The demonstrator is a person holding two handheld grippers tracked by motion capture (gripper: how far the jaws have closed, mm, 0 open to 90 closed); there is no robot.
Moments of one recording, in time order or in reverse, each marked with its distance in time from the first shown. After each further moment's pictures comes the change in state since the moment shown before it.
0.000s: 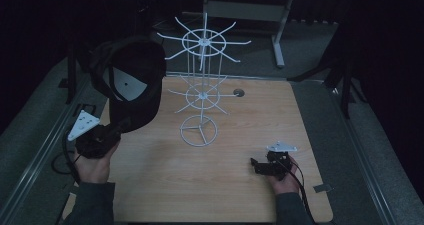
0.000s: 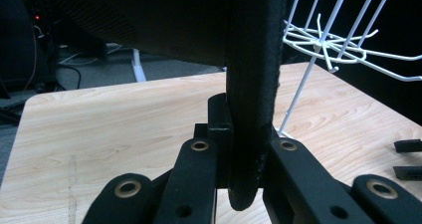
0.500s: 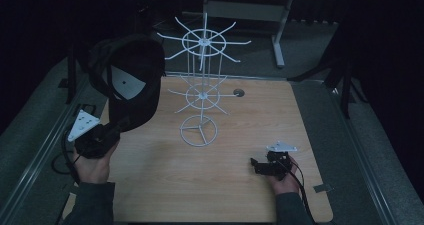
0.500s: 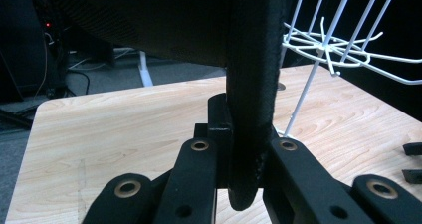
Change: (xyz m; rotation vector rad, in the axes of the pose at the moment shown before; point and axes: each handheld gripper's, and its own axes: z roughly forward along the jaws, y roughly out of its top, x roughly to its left) left arm -0.003 0.003 -0.003 -0.012 0.023 0.017; right arm 0.000 0.000 0.000 0.000 0.000 0.001
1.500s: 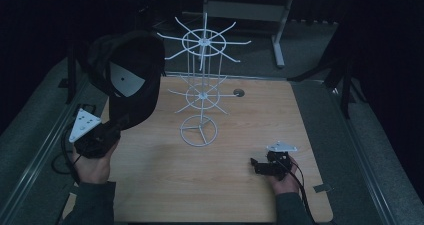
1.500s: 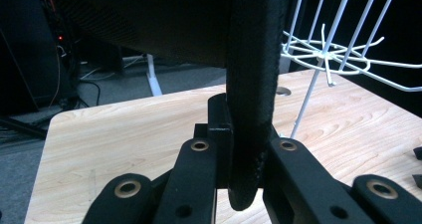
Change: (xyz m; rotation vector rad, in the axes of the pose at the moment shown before) left arm -0.008 0.008 -0.004 -0.019 0.035 0.040; right arm 0.000 0.000 0.000 0.000 0.000 0.000
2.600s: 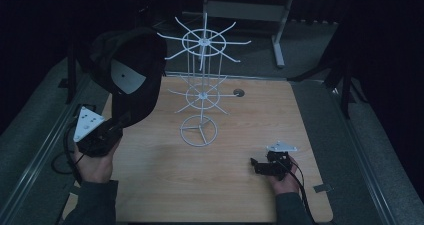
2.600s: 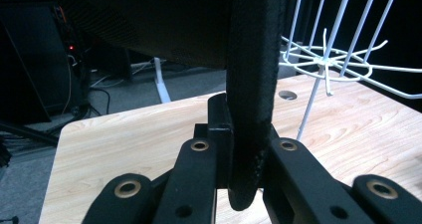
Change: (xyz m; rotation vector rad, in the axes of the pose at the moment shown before) left arm -0.009 0.009 0.000 -0.011 0.031 0.035; right arm 0.000 0.000 0.000 0.001 0.000 0.001
